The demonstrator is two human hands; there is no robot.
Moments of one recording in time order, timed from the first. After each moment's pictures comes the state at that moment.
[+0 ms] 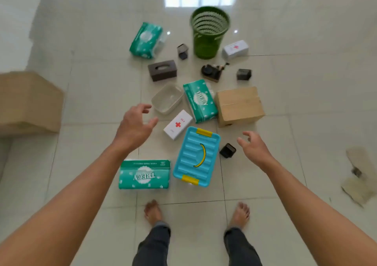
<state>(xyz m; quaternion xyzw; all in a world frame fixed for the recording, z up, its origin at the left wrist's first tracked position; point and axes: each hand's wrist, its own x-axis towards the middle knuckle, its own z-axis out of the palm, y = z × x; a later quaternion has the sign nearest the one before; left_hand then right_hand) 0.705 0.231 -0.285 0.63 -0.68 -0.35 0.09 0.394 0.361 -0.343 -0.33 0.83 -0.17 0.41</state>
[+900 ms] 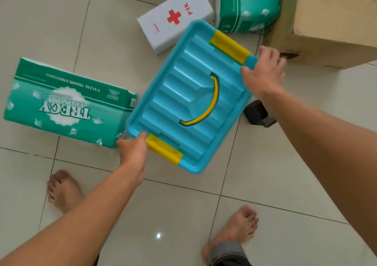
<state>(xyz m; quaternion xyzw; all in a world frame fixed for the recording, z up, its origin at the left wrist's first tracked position) 0.609 0.389 -0.880 0.86 -0.02 -0.48 0.18 0.343 0.232 -0.889 -0.51 0.81 -0.02 0.28</state>
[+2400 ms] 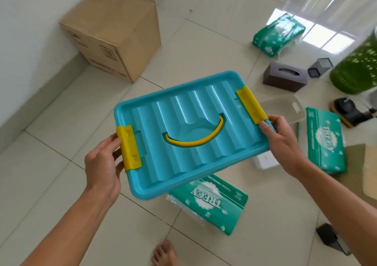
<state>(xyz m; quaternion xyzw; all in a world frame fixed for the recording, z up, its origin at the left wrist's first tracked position) 1.095 0.289 -0.581 0.72 -0.02 -0.40 0.57 0.767 0.138 -0.606 -0.54 0.64 -0.26 0.47</state>
